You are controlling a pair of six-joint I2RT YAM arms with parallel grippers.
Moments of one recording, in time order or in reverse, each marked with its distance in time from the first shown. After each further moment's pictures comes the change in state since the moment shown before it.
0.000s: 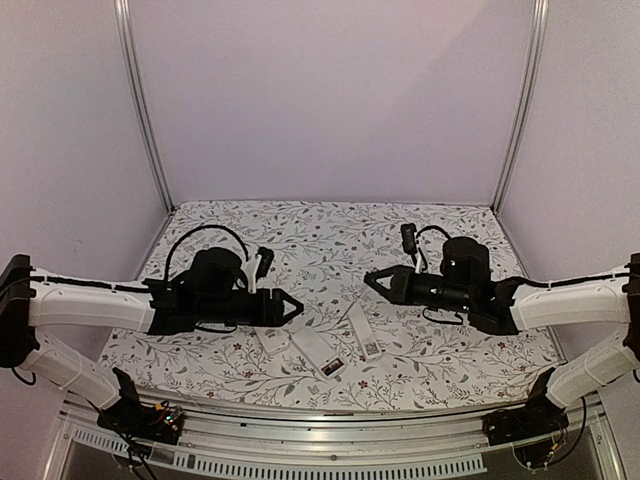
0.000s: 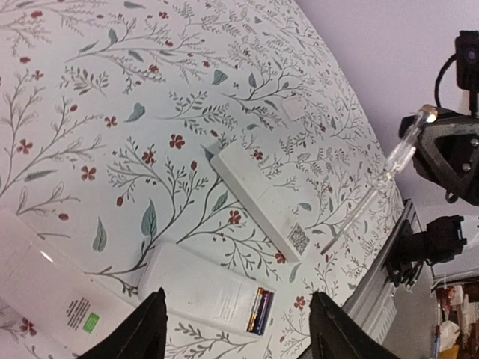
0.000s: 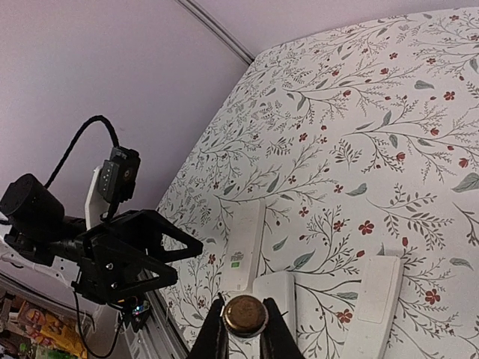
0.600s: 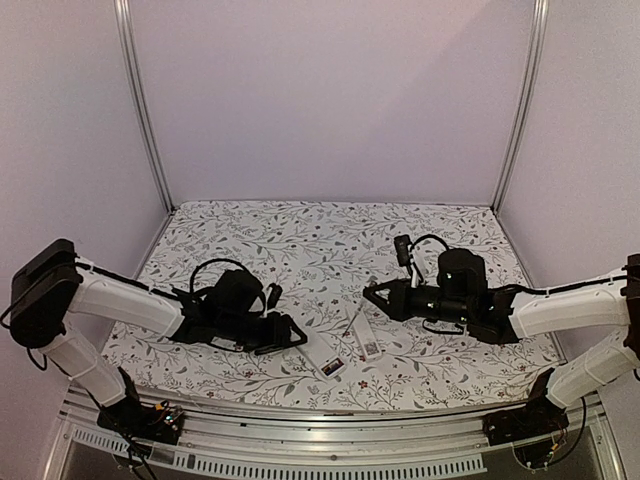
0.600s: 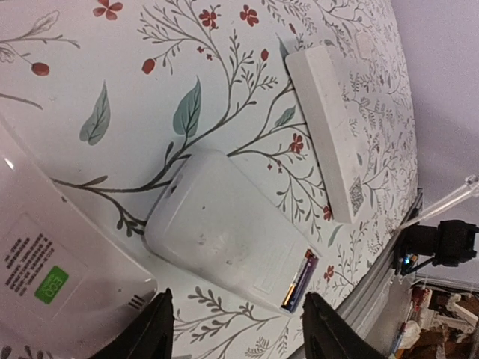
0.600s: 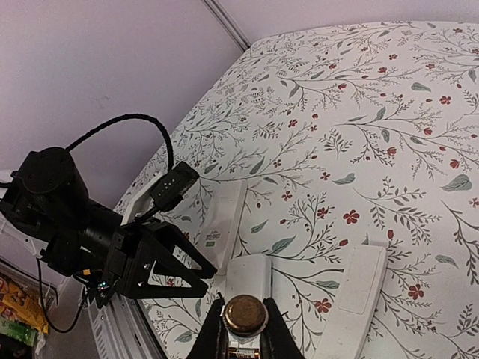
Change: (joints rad) left arm 0.007 0.208 -0.052 0.035 0.141 -0.246; right arm 0.061 0.000 -0.047 -0.008 0.058 -0.158
